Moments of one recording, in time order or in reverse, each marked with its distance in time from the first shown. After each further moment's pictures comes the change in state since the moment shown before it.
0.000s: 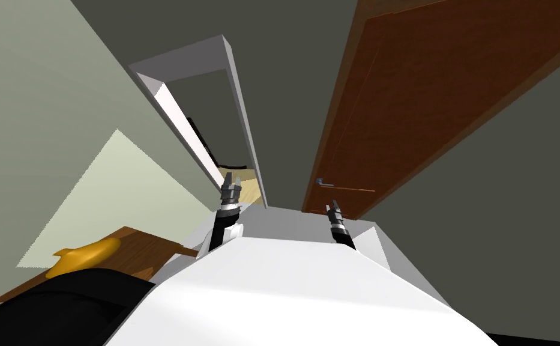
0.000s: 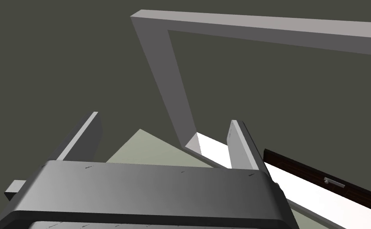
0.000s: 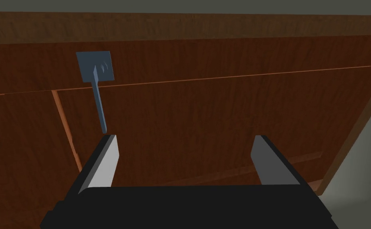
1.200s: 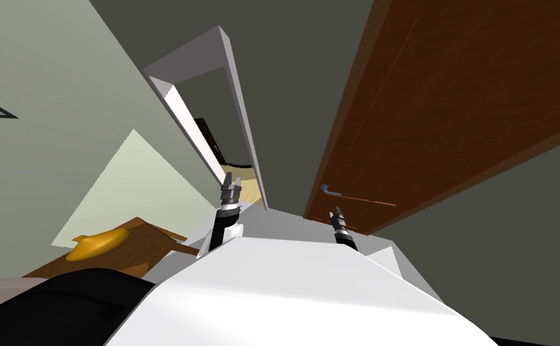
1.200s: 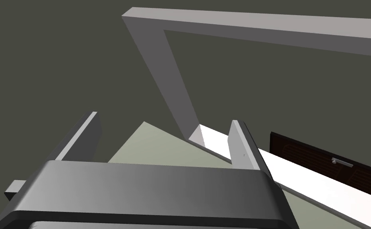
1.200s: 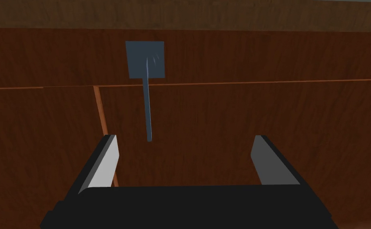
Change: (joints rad) arm -0.064 -0.050 0.025 0.261 -0.084 -0.043 -0.019
